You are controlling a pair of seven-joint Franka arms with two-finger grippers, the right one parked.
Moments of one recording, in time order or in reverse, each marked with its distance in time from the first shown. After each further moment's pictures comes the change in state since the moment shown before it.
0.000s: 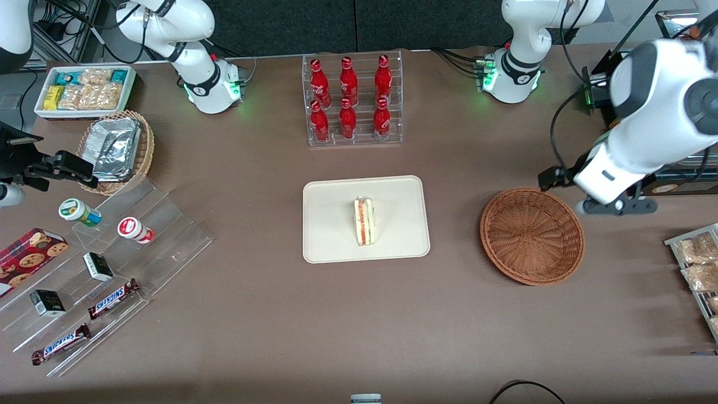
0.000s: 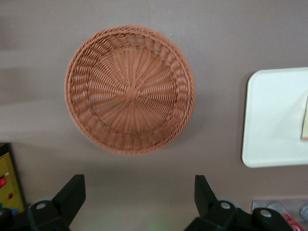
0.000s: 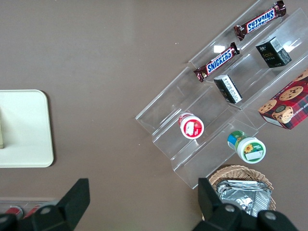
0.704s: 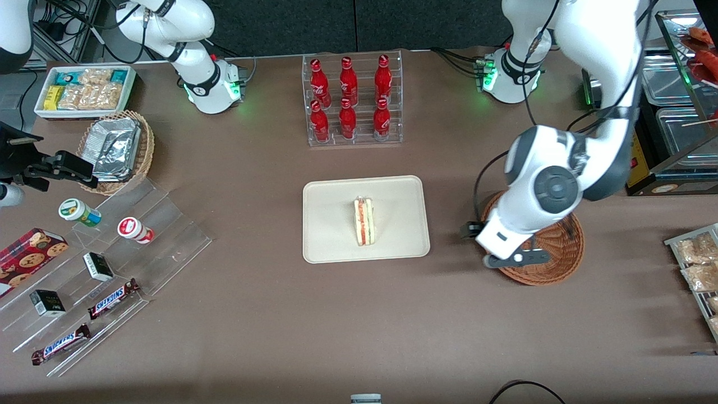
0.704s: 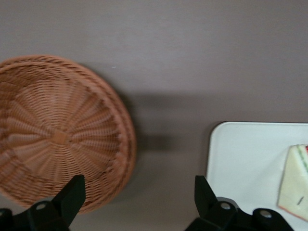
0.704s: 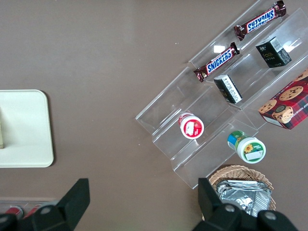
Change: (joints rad) arm -0.172 0.333 0.004 0.106 0.000 0.271 -0.249
